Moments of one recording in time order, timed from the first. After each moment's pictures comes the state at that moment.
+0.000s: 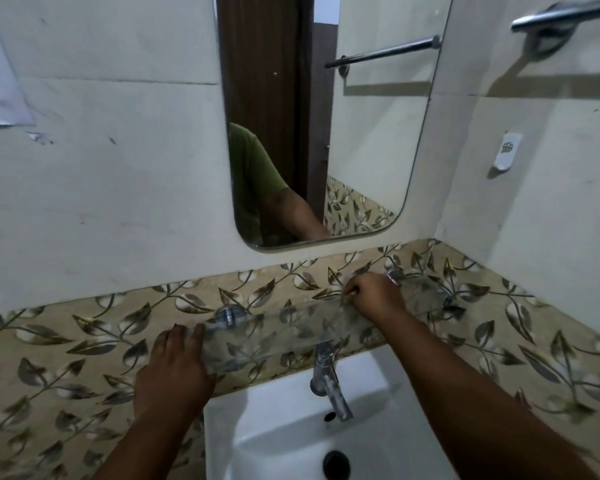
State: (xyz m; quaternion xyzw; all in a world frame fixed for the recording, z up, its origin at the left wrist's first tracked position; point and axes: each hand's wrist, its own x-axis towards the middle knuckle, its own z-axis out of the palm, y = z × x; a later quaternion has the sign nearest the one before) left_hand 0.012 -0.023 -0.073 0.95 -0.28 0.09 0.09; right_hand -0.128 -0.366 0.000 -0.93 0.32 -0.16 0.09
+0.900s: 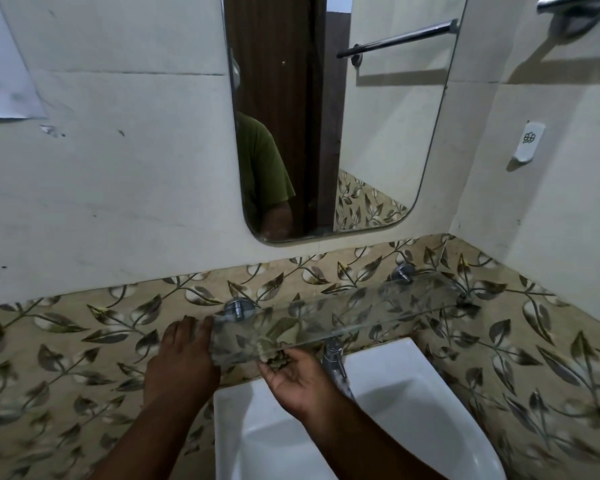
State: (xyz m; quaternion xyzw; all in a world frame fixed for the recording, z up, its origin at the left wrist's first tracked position) left_hand 0.011 -0.024 -0.069 0.95 -0.29 0.08 0.07; right_hand -0.108 -0.189 -0.070 -0.05 0.25 -0.09 0.96
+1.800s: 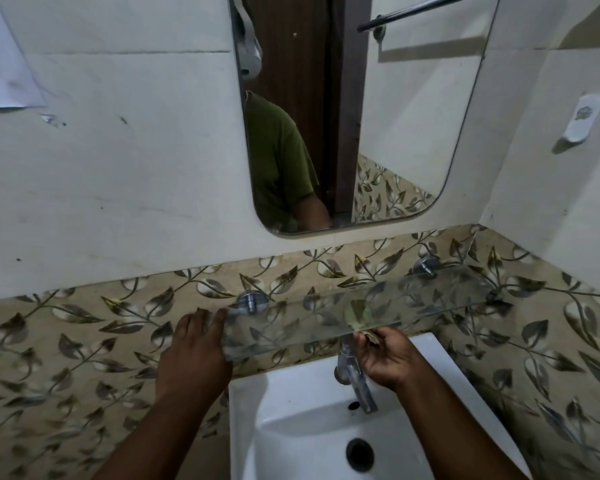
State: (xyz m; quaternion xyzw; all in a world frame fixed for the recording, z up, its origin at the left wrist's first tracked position) left_hand 0.009 -0.026 -0.067 0.95 -0.28 0.09 0.07; right_hand -0.144 -0.326 -0.087 -0.16 0.35 -0.07 0.92
